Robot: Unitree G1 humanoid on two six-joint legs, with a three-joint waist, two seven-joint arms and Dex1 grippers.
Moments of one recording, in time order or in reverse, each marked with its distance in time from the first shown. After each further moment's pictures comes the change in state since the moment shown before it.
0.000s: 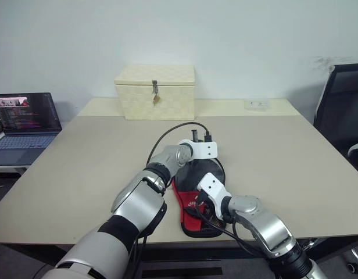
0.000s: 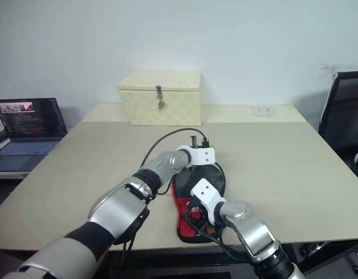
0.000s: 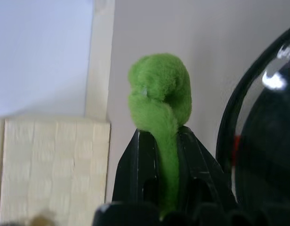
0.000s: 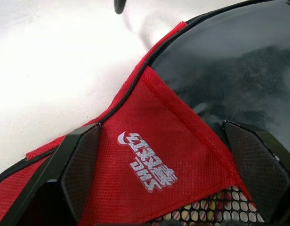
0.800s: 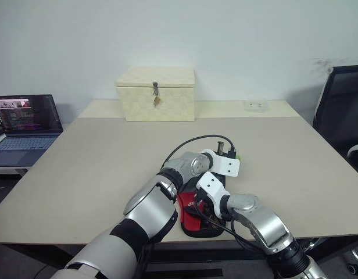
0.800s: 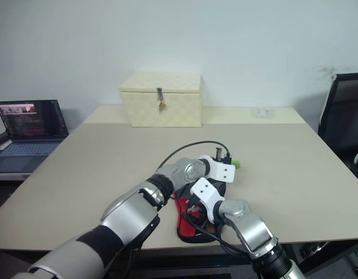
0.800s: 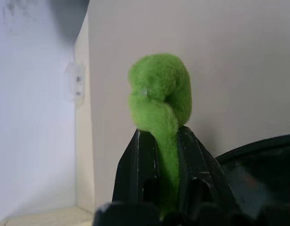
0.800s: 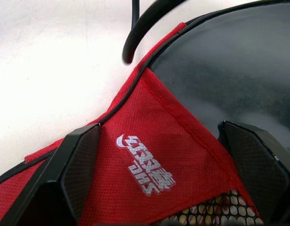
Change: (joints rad) left arm 0.025 -0.092 -0.031 0.000 0.003 -0.202 -0.072; right arm -0.042 0.013 -0.002 0.058 0.006 0.007 0.006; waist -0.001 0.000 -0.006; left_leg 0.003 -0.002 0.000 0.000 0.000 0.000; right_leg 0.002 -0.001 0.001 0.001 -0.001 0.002
